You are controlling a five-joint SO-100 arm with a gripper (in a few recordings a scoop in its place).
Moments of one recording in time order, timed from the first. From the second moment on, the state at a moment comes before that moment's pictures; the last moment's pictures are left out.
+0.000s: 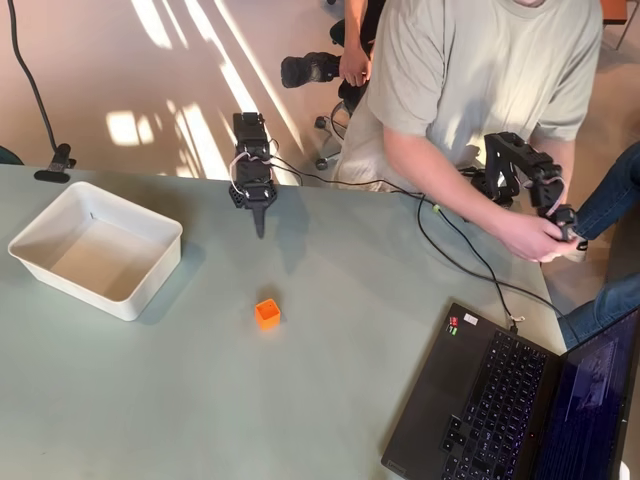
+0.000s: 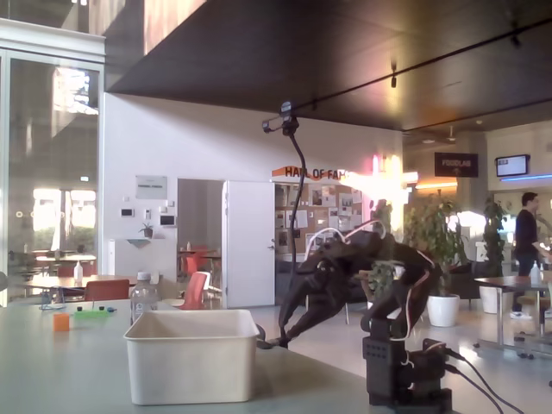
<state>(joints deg) -19.3 140.5 133.2 43.2 16.1</state>
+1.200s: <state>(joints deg) -18.6 85.9 91.5 67.8 2.9</state>
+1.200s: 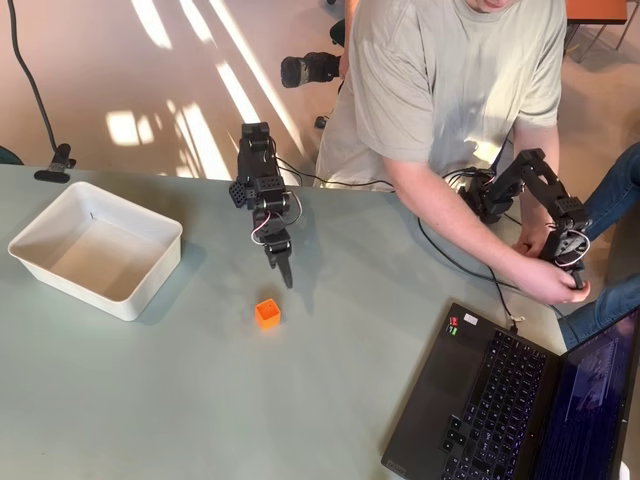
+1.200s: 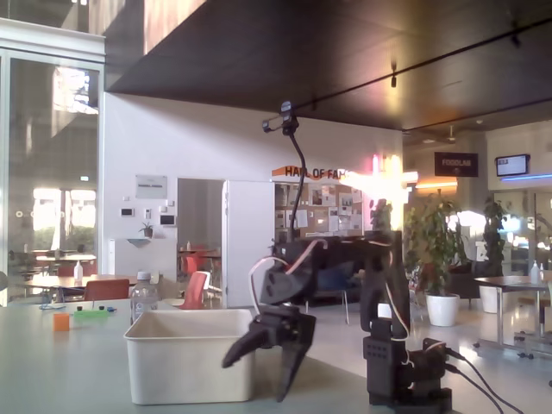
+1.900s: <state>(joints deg) -19.6 54.7 59.9 77.8 2.7</state>
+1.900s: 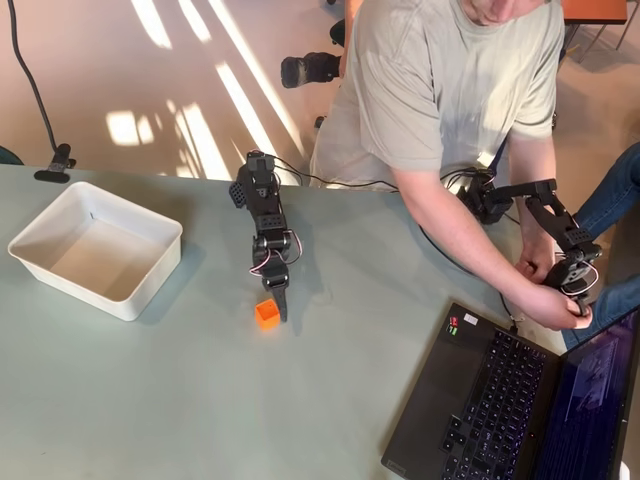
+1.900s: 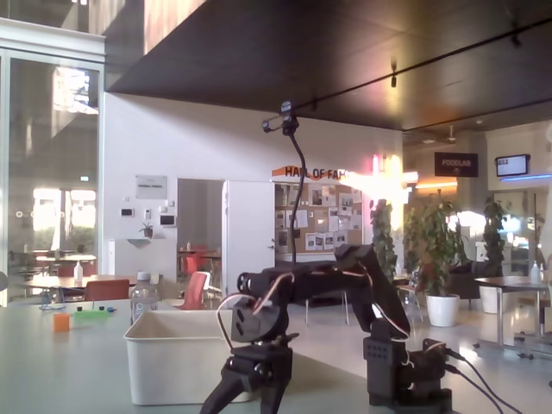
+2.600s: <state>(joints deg) -17.3 49.0 57.3 79.4 -0.6</state>
